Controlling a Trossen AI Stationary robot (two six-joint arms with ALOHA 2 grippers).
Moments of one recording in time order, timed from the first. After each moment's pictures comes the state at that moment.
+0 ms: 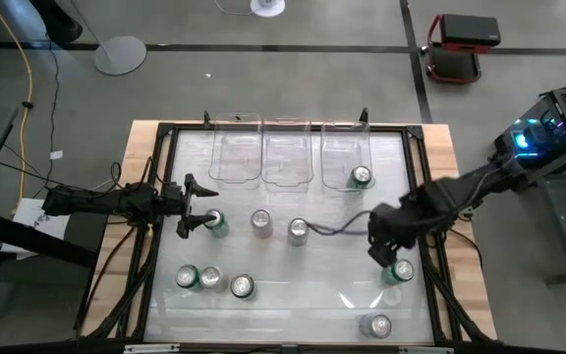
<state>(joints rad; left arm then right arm) -0.09 0.04 0.01 0.02 -0.12 -0.09 0.46 1.34 1.41 -1.46 -0.22 1.36</state>
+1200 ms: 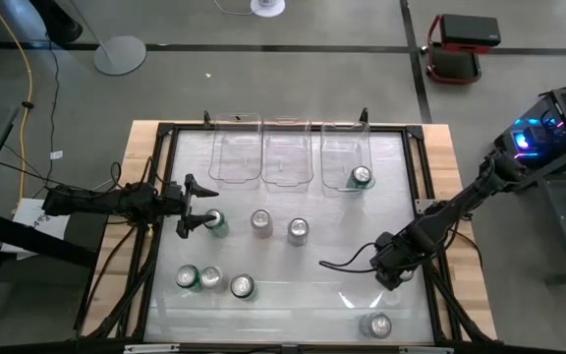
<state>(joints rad) -0.09 0.04 0.01 0.02 -0.12 -0.13 0.64 1.33 0.89 -1.08 -0.29 1.46</state>
